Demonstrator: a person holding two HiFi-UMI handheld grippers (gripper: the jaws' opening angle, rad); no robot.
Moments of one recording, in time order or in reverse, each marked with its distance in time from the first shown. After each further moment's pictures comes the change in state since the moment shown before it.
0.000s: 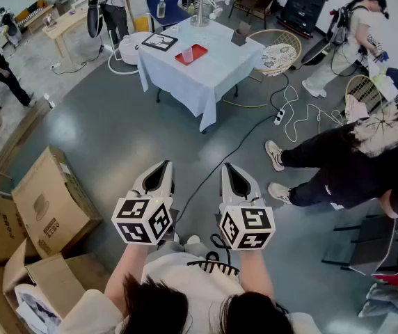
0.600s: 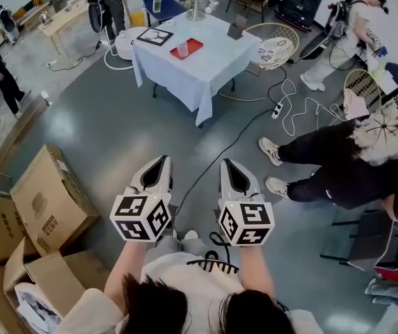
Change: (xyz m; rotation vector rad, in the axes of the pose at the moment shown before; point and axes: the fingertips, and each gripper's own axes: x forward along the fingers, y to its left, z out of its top) left arm 0.011 -0.012 0.001 0.006 -0.011 -0.003; right arm -0.001 -0.018 -0.002 0.009 0.017 -0.013
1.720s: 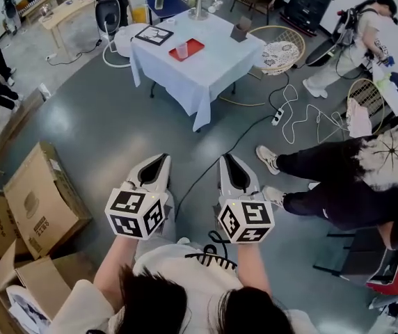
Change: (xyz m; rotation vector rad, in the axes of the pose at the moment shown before) left arm 0.072 0.013 0.000 0.097 0.052 -0.048; right arm 0.068 -0.042 0.011 0.017 -0.078 0.039
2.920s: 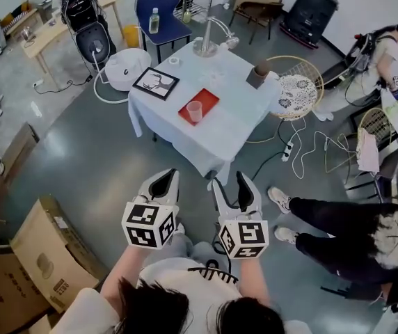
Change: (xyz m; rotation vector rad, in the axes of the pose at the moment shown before) left arm 0.242 0.221 0.141 -0.006 0.060 -0.051; right arm 0.330 -0.008 0.076 -0.093 0.021 -0.079
